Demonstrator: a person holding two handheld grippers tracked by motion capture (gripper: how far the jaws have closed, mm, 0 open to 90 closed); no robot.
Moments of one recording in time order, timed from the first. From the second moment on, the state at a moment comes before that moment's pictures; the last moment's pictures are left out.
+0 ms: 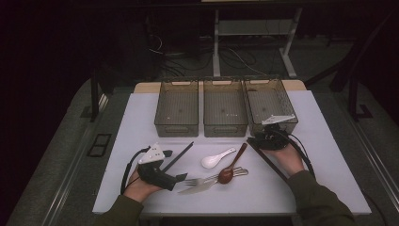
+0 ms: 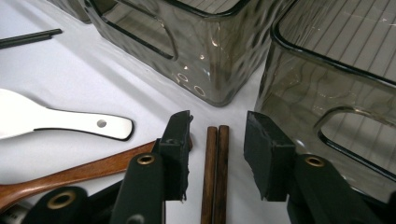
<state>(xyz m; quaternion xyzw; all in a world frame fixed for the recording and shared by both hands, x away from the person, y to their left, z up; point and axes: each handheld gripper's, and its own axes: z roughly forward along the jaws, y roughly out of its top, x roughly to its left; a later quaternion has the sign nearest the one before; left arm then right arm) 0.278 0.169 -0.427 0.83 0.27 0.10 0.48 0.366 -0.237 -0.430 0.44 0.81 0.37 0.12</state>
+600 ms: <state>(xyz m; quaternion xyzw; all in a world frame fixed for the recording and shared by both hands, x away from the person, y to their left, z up) 0.272 0.177 -0.428 0.82 0.28 0.10 0.48 0.342 -0.257 -0.423 0.43 0.81 0.39 0.10</state>
